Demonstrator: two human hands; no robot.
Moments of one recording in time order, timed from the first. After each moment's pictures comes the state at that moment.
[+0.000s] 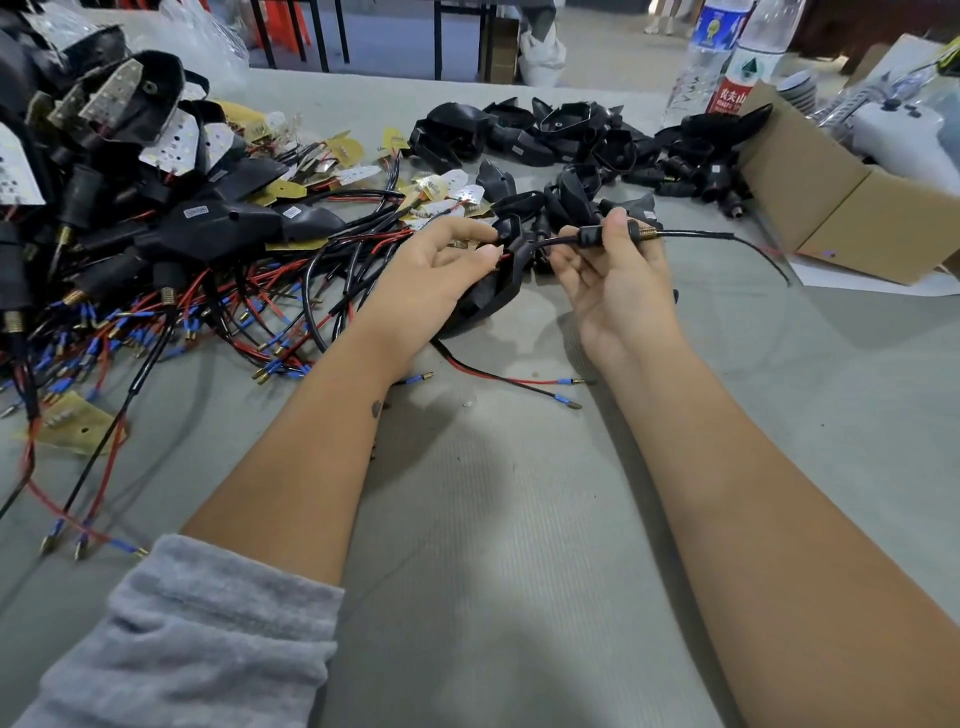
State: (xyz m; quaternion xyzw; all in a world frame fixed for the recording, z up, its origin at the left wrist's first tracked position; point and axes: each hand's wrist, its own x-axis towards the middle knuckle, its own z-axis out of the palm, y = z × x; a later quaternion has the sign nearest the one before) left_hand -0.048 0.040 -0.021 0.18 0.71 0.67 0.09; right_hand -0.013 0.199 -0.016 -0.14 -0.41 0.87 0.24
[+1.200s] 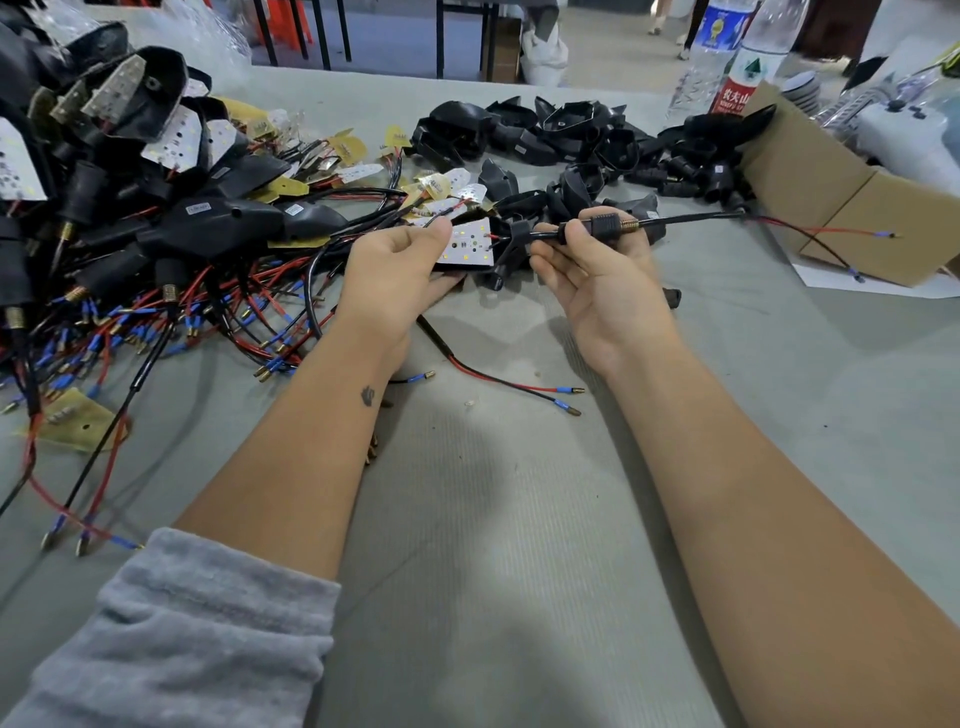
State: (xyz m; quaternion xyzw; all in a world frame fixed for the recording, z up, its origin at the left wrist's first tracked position) left_hand -0.058 0.038 -0.022 0.04 0.59 0.80 0.06; right_hand -0.010 0.196 -0.019 -0.07 -0.48 0.86 0.19
